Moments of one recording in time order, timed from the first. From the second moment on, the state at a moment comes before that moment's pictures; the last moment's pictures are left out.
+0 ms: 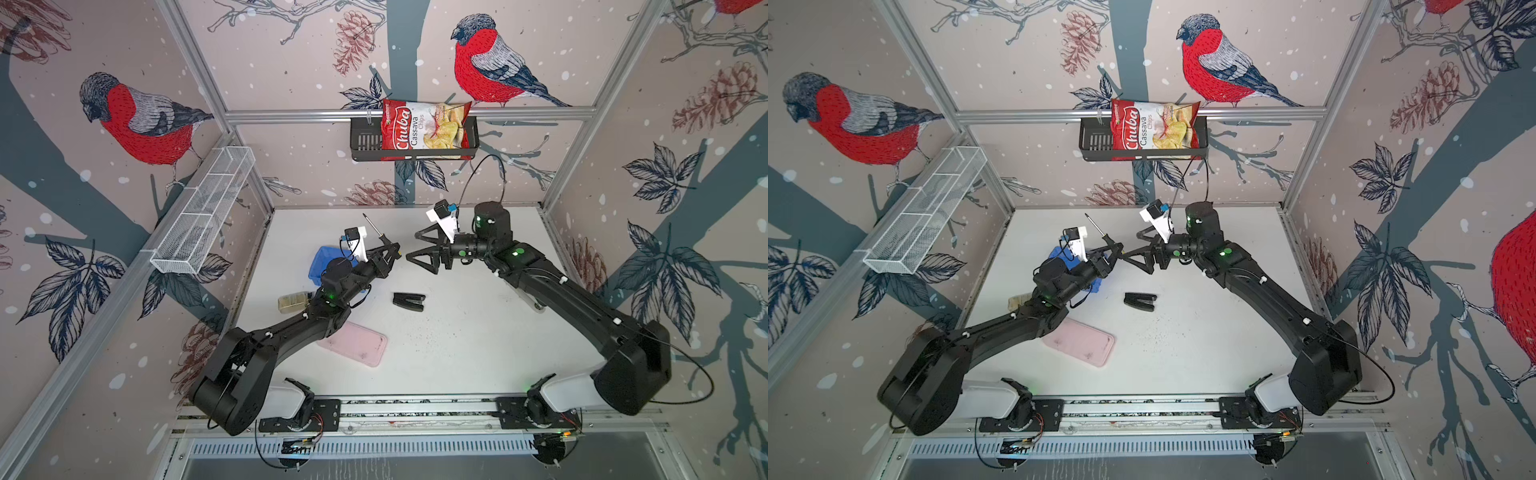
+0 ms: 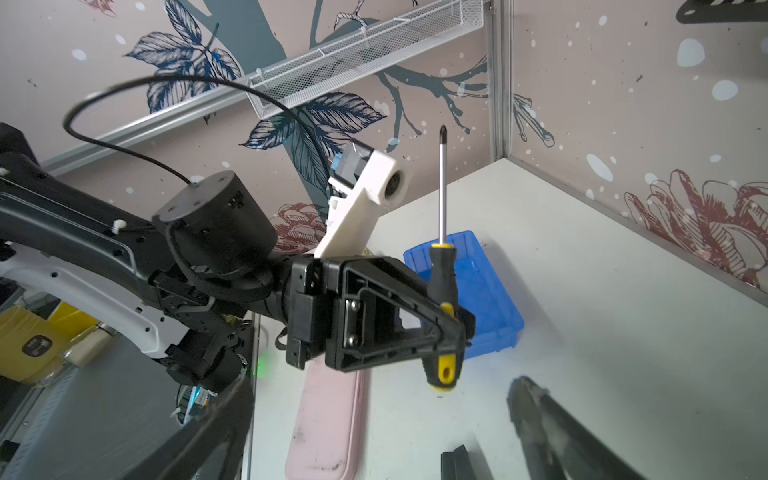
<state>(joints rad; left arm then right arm) -0.51 1.34 0.61 0.79 0.24 -0.82 0.61 1.44 1.26 -0.18 -0.78 -0.01</state>
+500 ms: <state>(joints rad) -0.41 1.30 0.72 0.25 -0.09 -1.05 0.73 1.52 1.30 -0.29 -0.62 -0.15</state>
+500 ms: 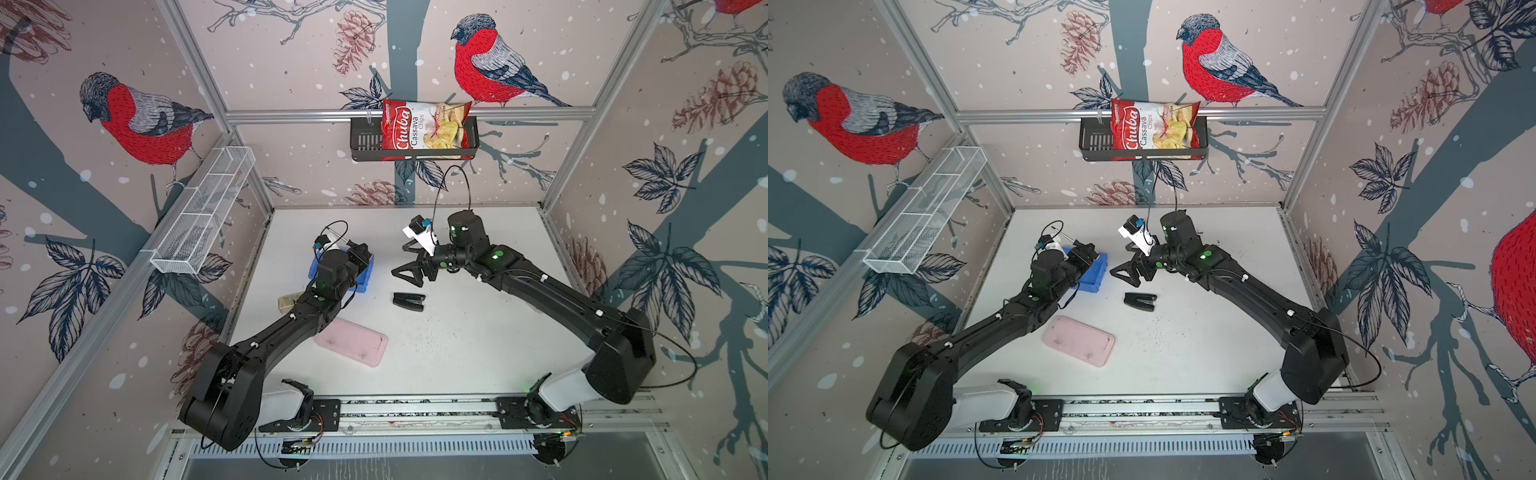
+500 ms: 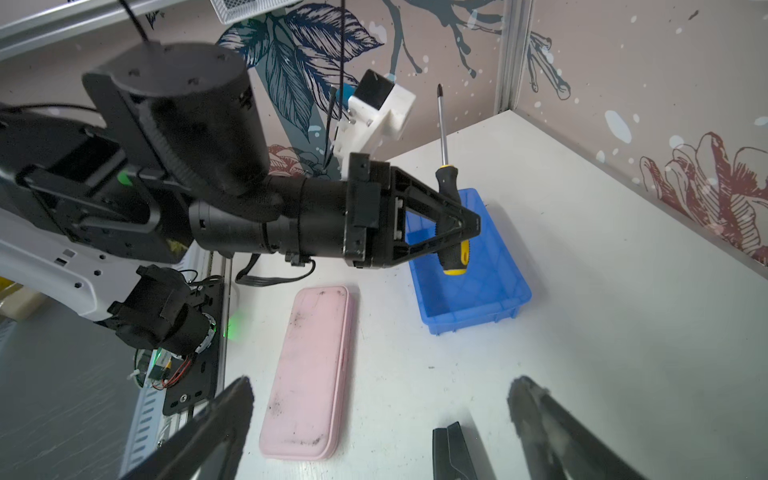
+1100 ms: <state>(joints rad) -0.27 1.67 1.14 -0.39 -0.11 -1.22 0.78 1.54 1.32 -0.34 -0.51 -0.21</state>
